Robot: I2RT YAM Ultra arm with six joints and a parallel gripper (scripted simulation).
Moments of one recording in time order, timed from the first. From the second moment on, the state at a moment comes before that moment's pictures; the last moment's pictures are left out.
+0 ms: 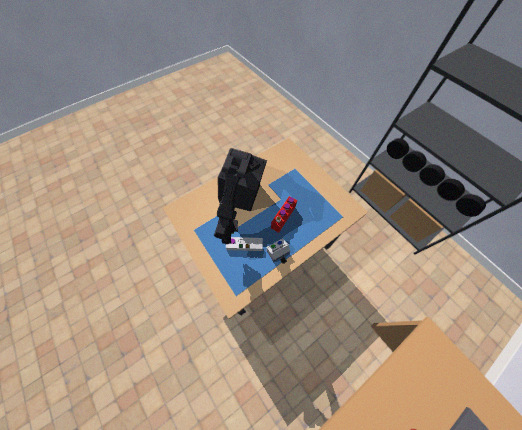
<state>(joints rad) -0.97 2.28 1.17 -0.45 -0.18 -0.26</state>
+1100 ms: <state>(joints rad) -0.32 2.41 1.41 -0.44 -0.14 -0.14</state>
